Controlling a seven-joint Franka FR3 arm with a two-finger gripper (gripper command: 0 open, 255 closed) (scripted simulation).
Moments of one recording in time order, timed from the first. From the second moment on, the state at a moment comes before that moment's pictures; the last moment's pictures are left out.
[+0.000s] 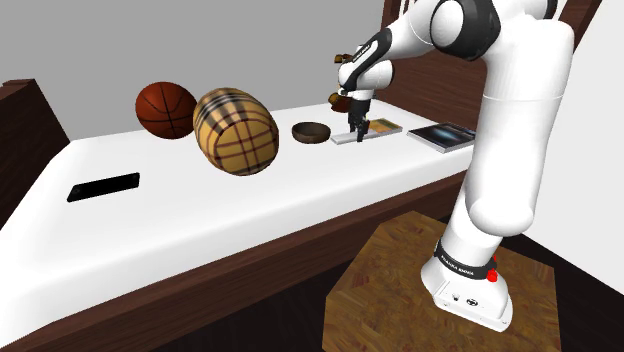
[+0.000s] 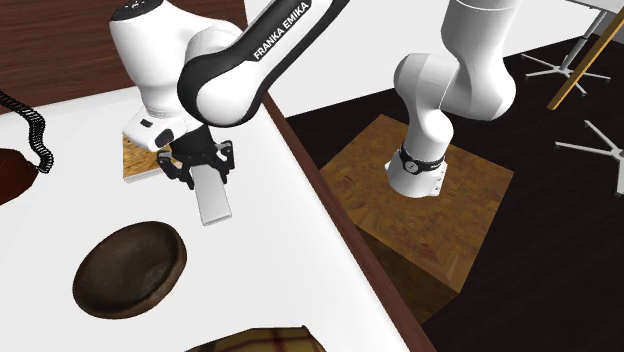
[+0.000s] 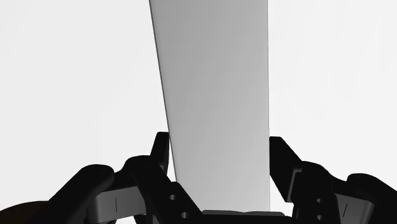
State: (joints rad) arm 0.12 0.17 -0.71 -2.08 0.14 2.22 -1.60
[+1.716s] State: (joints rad) arm 0.09 0.44 -0.63 -1.52 0.27 1.90 -1.52
